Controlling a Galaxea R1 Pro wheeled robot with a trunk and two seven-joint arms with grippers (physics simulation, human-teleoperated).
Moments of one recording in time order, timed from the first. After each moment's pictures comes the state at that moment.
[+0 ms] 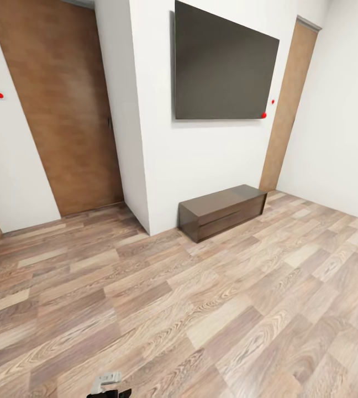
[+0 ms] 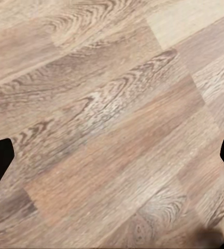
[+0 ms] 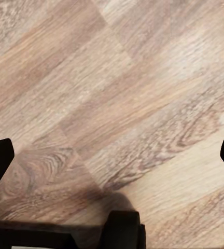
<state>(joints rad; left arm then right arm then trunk) -0.47 0.07 0.49 -0.02 -0.31 -0.11 -0.43 -0.47 -0.20 -0.22 0.08 0.12 -0.02 0.35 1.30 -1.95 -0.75</state>
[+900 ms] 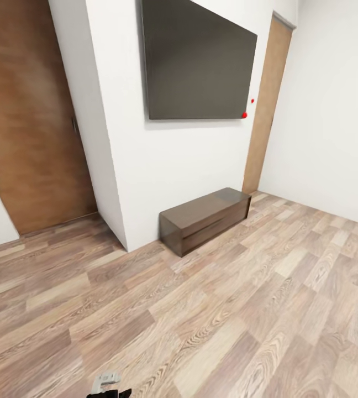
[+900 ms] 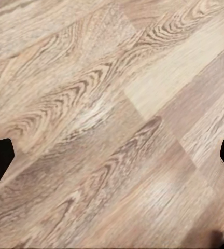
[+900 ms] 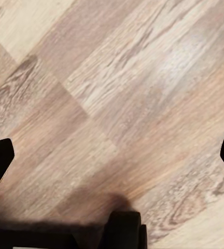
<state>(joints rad) -0.47 0.07 0.49 -0.02 -0.31 -0.11 -0.43 -0.47 -0.20 -0.22 0.08 0.11 -0.02 0.35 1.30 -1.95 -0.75</state>
